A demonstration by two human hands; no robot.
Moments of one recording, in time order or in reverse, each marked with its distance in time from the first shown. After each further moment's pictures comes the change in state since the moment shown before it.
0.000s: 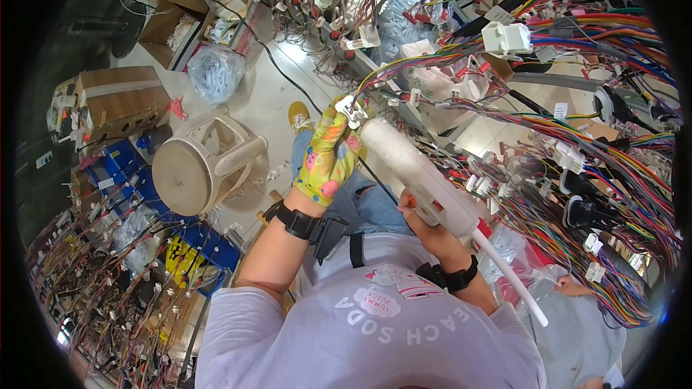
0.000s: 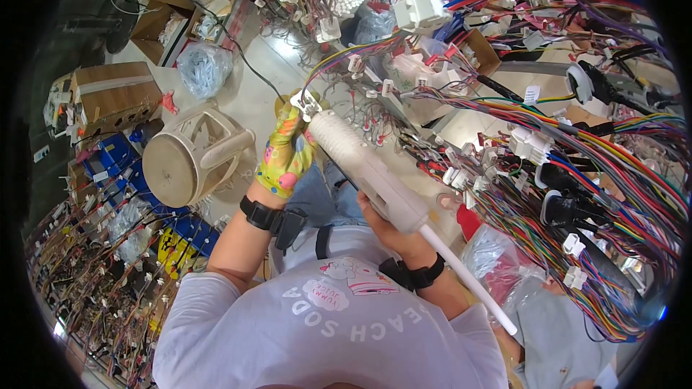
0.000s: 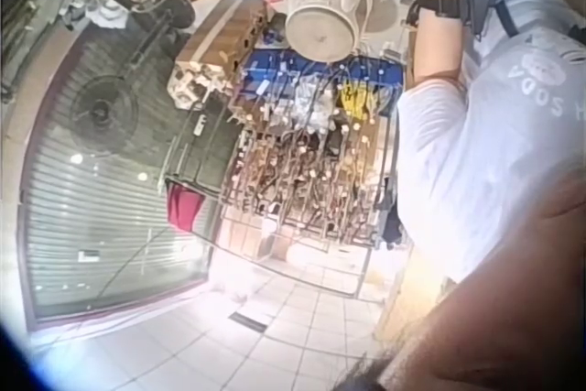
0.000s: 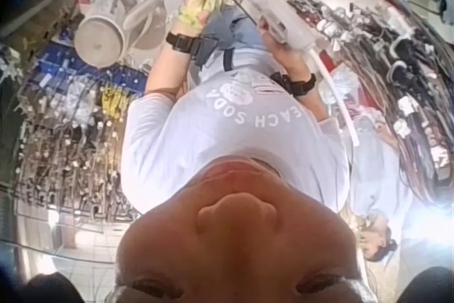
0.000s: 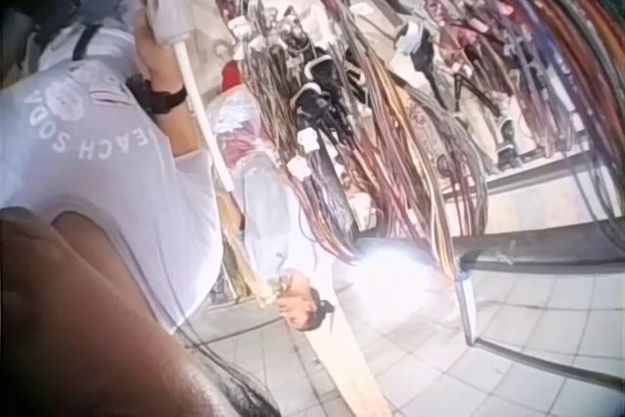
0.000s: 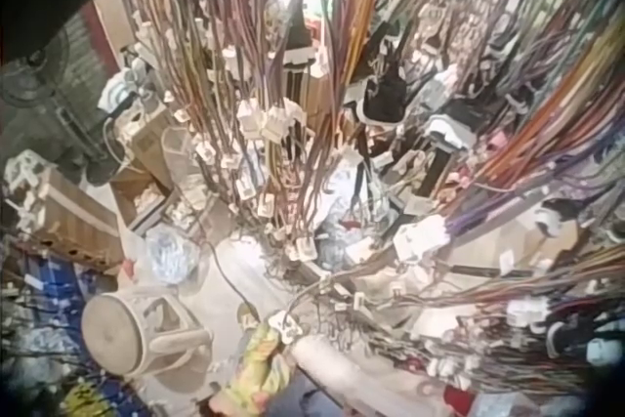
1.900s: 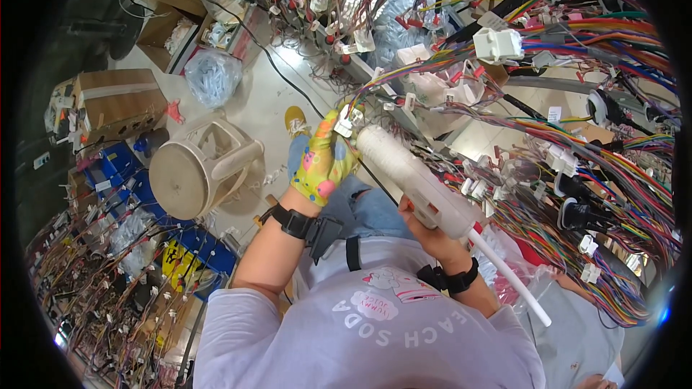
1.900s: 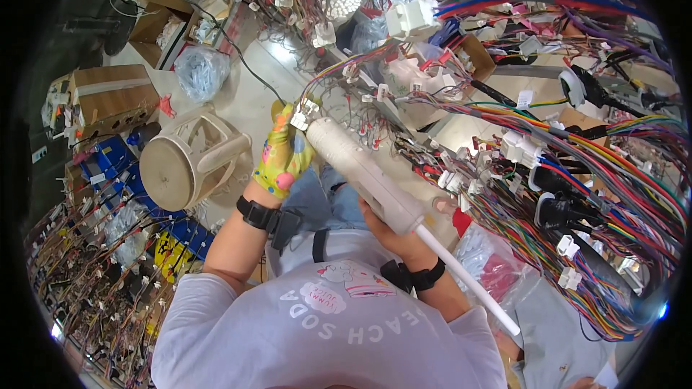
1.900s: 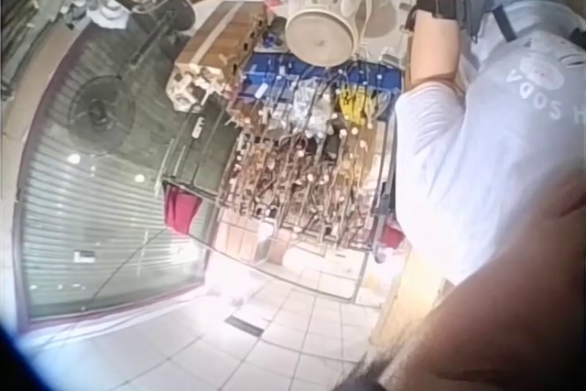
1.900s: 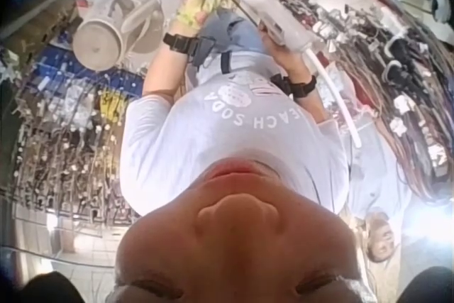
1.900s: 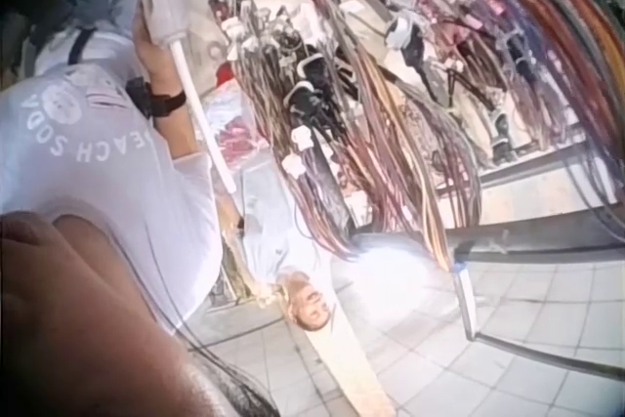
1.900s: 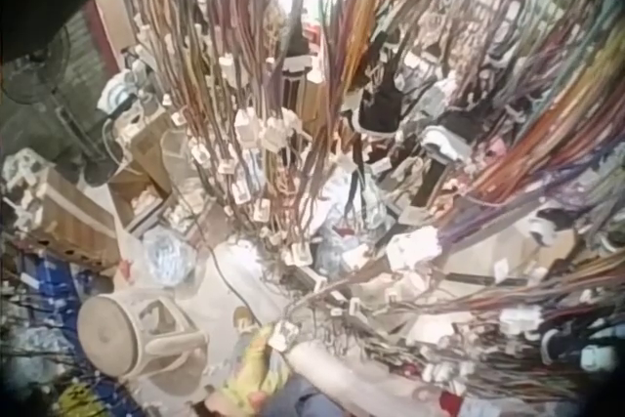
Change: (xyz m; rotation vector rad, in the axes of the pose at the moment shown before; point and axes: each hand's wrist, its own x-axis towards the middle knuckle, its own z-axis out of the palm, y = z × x) left_hand 0.007 -0.002 0.005 -0.059 -0.001 -0.062; right_hand 0.000 -0.010 -0.010 -0.001 -0.011 -0.017
